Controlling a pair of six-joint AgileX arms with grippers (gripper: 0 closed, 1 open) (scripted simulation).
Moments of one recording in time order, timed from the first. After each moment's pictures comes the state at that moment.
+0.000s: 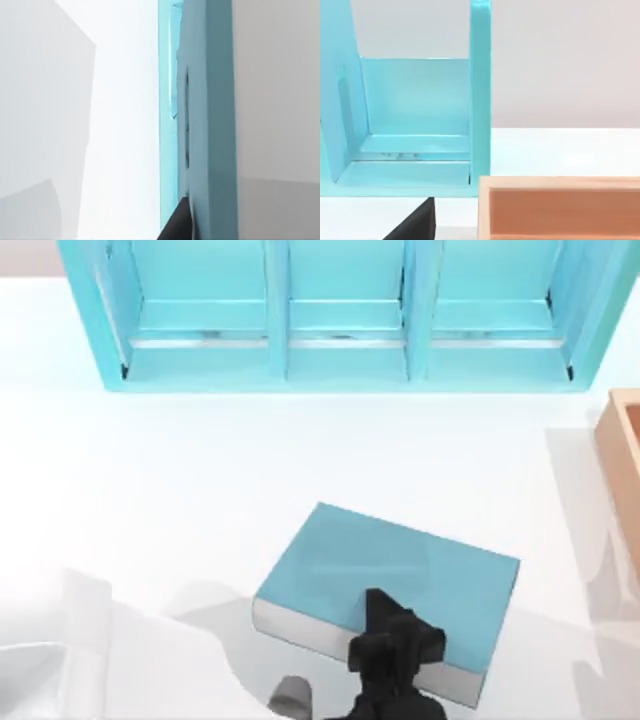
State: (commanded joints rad) left arm -1.49 1.99 1.15 -0.89 -1.31 -3.25; right arm 0.00 0.00 0.00 0.00 0.00 0.00
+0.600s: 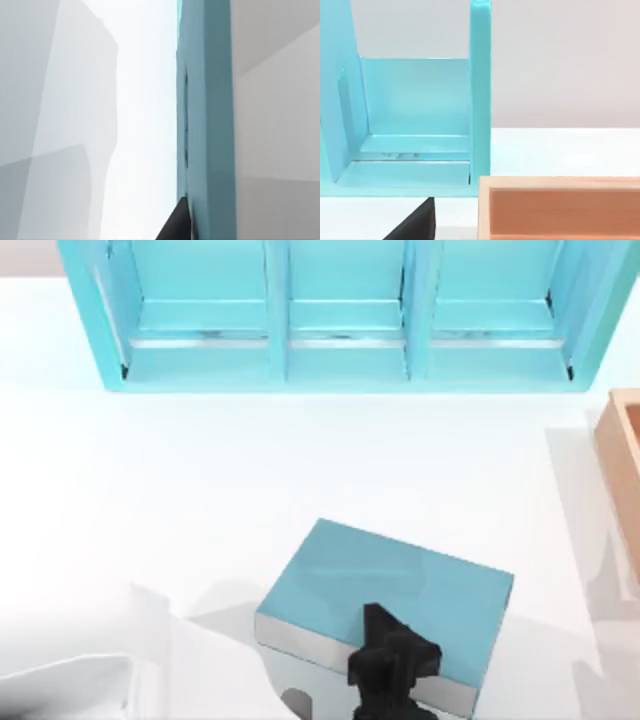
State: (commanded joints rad) left arm -1.49 2.03 1.12 -0.80 -1.30 -3.25; right arm 0.00 0.00 0.00 0.00 0.00 0.00
